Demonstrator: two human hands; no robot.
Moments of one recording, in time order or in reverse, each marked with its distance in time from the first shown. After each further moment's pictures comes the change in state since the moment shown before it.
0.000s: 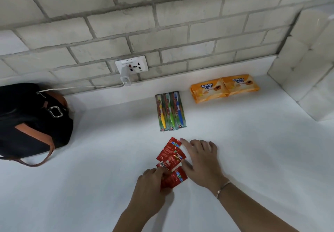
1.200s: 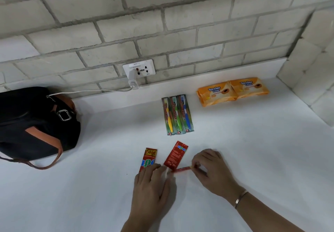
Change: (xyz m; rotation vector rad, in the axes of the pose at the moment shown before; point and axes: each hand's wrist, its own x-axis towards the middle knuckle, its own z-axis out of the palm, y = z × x) left_hand -0.001 -0.034 0.019 -0.016 0.484 0.122; right_hand -0.003 0.010 -0.003 0.348 0.106 -0.181
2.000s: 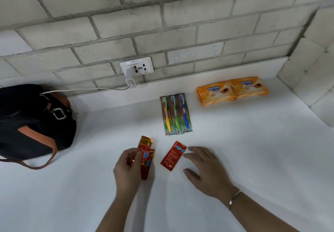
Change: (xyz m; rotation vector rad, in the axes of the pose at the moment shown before) left_hand 0.060 -0.025 -0.018 -0.606 0.229 -0.702; right_hand 0.004 -0.005 0.004 -0.100 -0.138 0.067
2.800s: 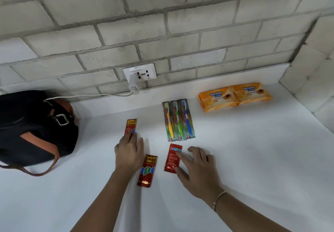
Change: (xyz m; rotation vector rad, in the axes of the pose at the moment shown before) left_hand 0.103 -0.022 0.016 0.770 -0.137 0.418; right_hand 0.029 -0.034 0.019 -0.244 -0.047 0.168
